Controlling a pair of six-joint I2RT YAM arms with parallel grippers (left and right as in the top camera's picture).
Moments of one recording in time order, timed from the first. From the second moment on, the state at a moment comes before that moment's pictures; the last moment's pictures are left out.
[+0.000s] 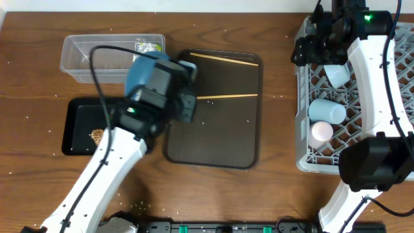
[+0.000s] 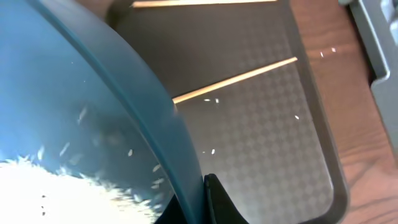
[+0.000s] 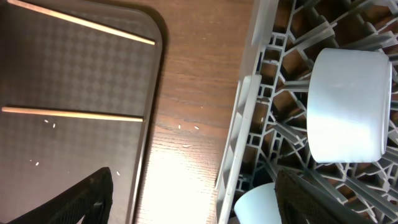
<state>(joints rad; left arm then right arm) -0.39 1.35 1.21 -0.78 0.07 -0.15 0.02 1.97 2.03 -1.27 -0.13 -0.01</state>
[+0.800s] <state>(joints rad) 0.24 1.35 1.19 -0.79 0.78 -0.13 0.02 1.97 2.02 -1.27 -0.13 -0.02</state>
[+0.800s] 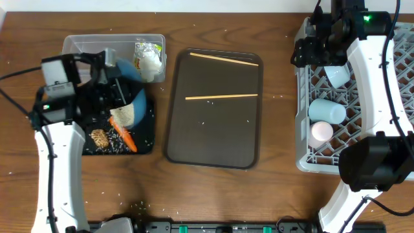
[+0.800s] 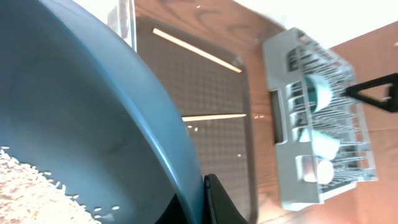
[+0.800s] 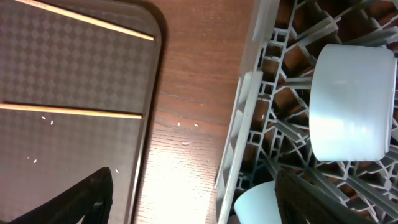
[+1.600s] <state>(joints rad) 0.49 1.35 1.04 -0.75 1.15 -0.04 0.02 1.97 2.02 -1.27 -0.13 -0.02</state>
